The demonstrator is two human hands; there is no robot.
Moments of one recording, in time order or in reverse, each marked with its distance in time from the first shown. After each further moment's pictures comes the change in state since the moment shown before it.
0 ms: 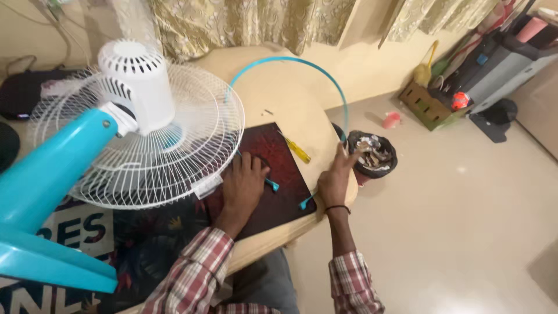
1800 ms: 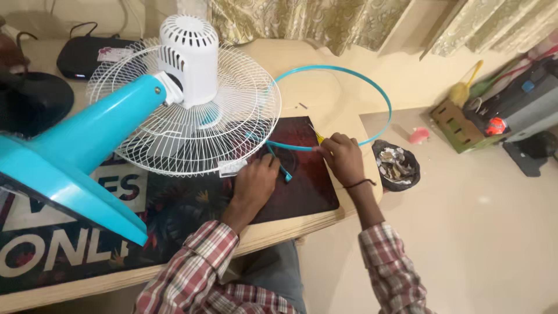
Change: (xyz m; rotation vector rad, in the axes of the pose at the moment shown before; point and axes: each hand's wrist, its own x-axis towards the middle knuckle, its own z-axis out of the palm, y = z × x) left_hand -0.034 -0.022 -0.021 -0.027 -0.099 0.019; right_hand 0.045 -0.043 0.004 -0.035 -0.280 -0.697
